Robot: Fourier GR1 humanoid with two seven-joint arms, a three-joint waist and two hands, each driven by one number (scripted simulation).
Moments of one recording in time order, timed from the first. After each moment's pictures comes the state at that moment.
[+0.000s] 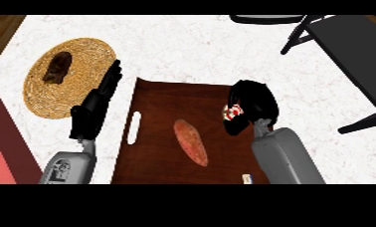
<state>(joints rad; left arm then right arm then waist) -0.17 0.09 -0.04 -1.46 -0.14 0.00 0.03 -0.37 -0.01 0.23 -1.37 0.98 0.28 0.55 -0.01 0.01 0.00</state>
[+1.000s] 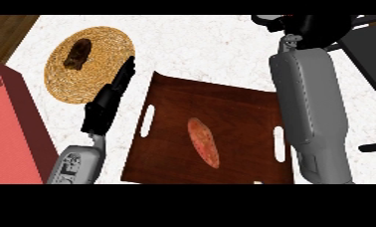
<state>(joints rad) -0.22 0.07 -0.08 -1.45 -0.15 -0.03 0.03 -0.91 -0.01 -0.26 -1.17 1.52 -0.28 1.17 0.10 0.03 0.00</state>
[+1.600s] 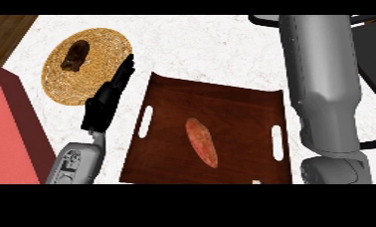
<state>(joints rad) -0.24 0.07 -0.07 -1.43 -0.15 -0.03 0.04 -1.18 -0.04 -0.42 -1.01 1.99 -0.25 1.24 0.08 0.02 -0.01</state>
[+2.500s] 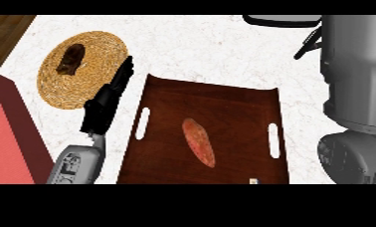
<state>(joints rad) -0.22 0.06 -0.07 -1.45 -0.15 -0.02 0.05 -1.40 -0.13 -0.64 -0.89 2.37 -0.19 1.23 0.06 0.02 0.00</state>
